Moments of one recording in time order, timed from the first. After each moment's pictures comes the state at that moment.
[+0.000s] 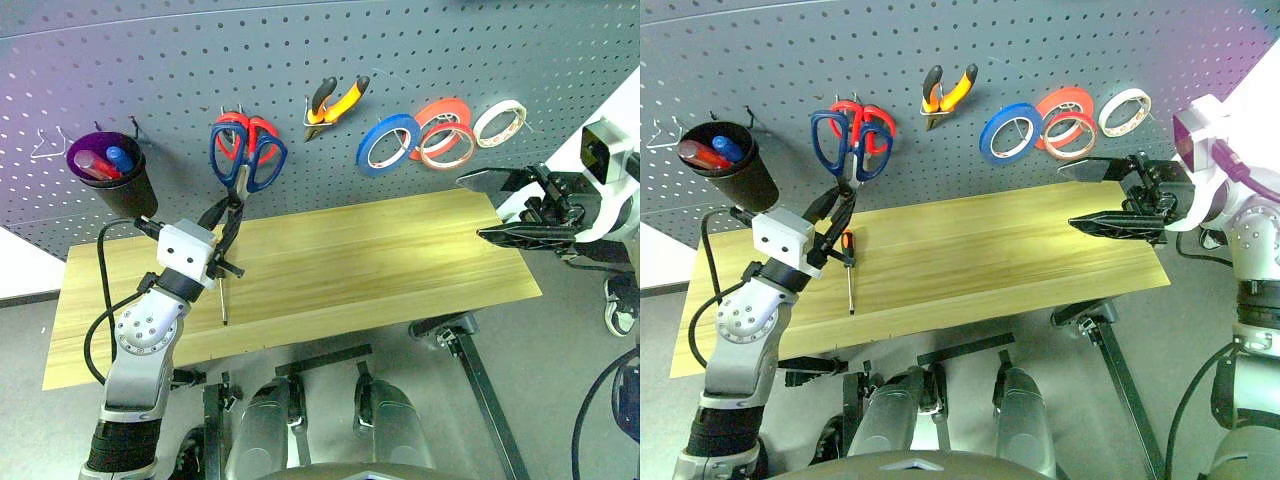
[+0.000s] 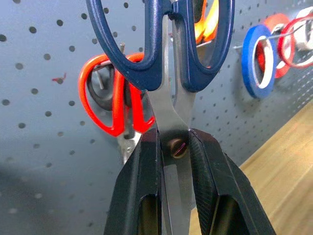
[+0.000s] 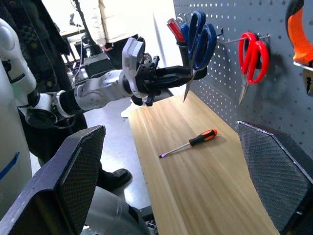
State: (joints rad) left arm -0.07 0.36 0.10 -0.33 -0.14 -0.06 -0.37; right arm -0.66 -0.91 -0.17 0.18 0.77 0.56 1.61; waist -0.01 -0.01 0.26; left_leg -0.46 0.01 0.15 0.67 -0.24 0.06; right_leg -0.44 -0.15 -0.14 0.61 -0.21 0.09
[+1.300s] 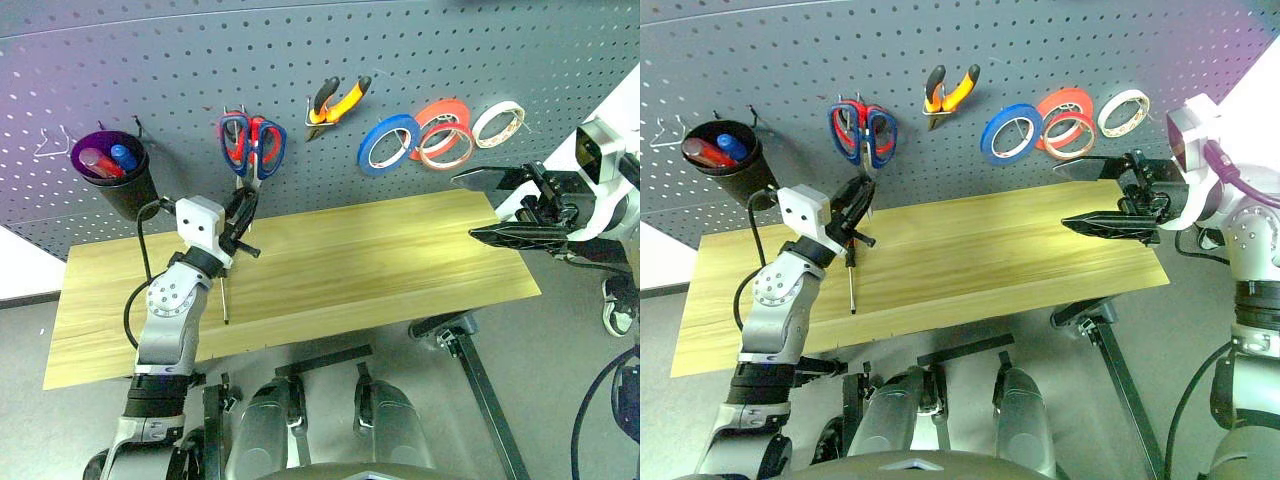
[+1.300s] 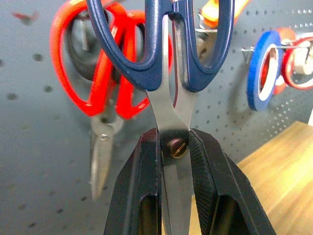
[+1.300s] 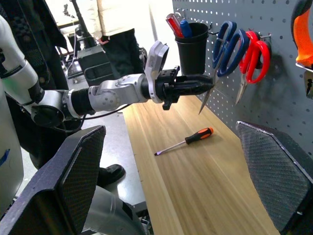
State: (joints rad) left arm -0.30 0.27 0.07 0.02 -0.21 -0.07 -0.41; right arm -0.65 -0.91 -0.17 0.13 0.77 0.57 1.57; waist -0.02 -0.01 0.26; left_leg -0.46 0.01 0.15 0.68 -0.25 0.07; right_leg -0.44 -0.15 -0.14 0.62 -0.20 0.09
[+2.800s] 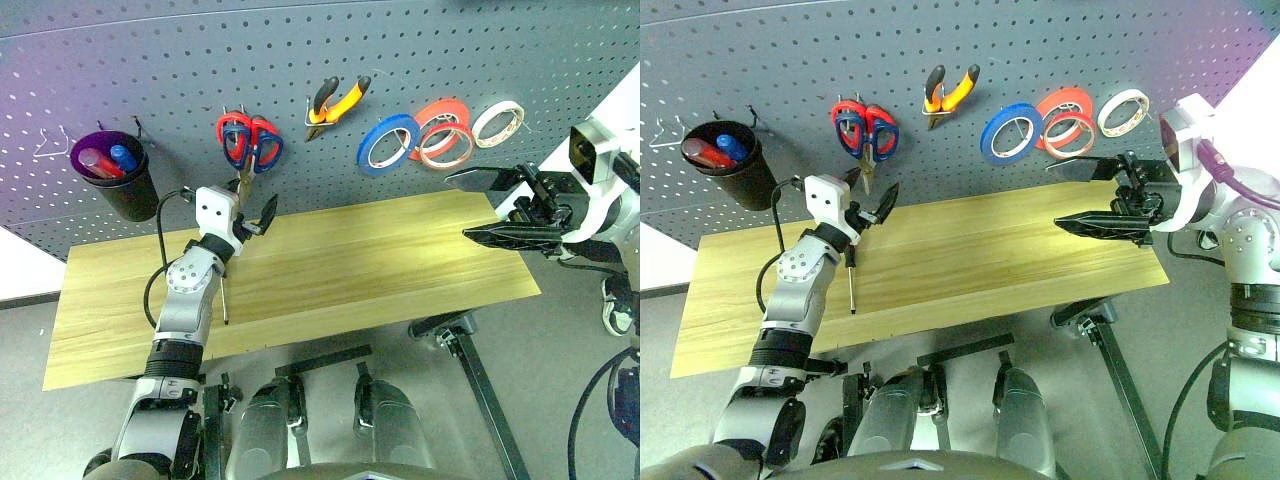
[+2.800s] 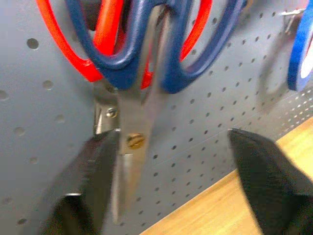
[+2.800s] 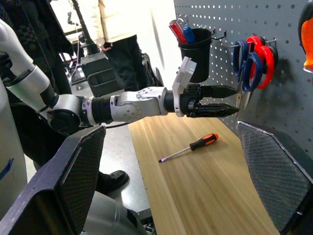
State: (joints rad) left arm -0.45 0.25 0.07 0.28 -0.17 -0.14 -0.39; right arm -0.63 -0.90 -0.17 0.09 0.80 0.60 1.53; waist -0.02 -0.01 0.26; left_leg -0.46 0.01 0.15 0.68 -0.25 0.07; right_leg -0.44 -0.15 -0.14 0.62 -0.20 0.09
